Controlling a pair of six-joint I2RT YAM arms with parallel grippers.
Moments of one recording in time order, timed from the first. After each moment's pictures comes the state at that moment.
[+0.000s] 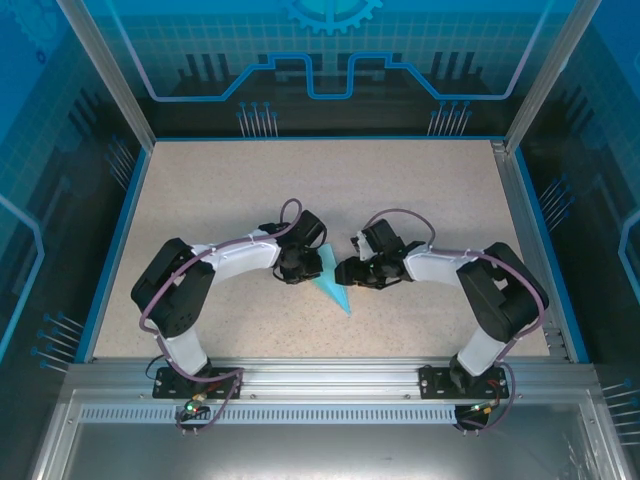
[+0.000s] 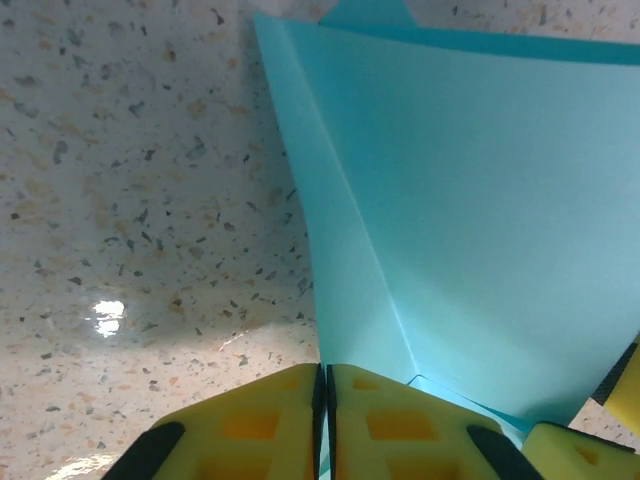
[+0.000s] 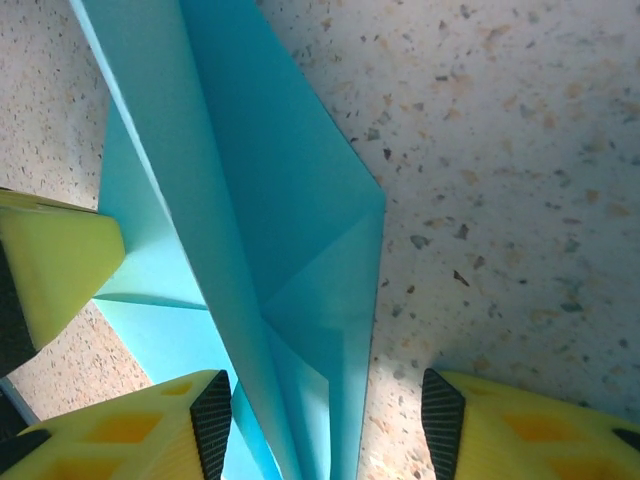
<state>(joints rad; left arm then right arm) -0.65 1.75 1.08 -0.58 0.10 -0.93 0.58 1.68 0.80 -0.18 -0.44 0.59</state>
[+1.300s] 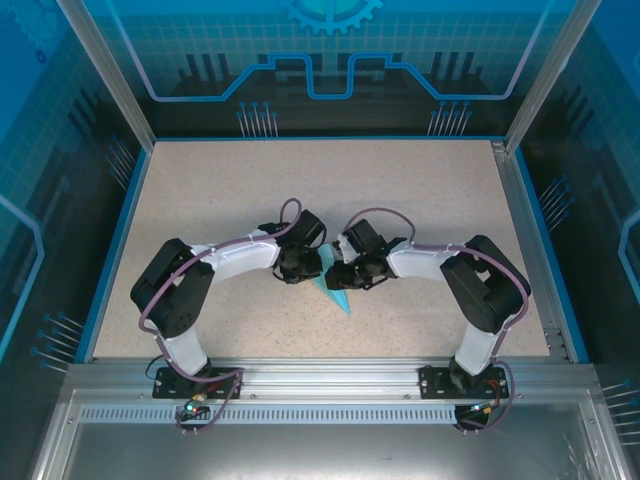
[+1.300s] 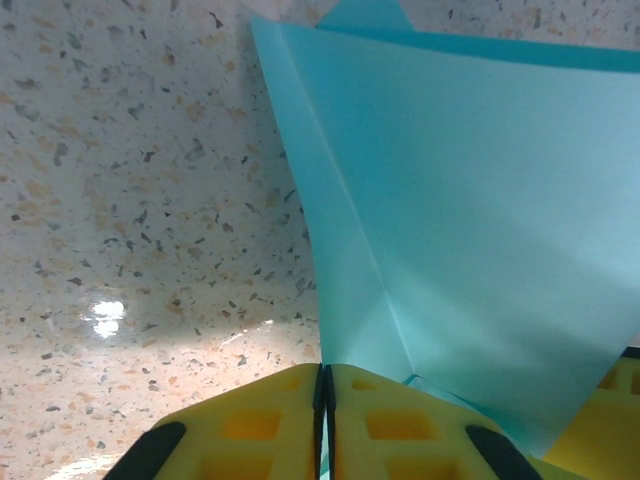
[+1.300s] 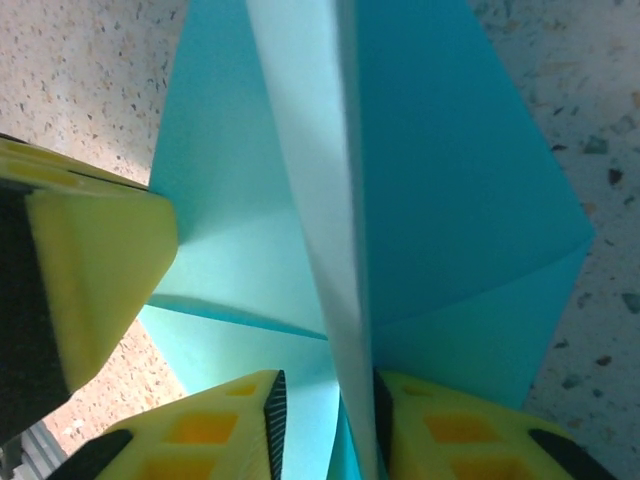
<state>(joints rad) -0.65 1.75 1.08 -0.58 0.10 -0.93 0.66 1.77 0.91 -0.24 -0.43 0.51</state>
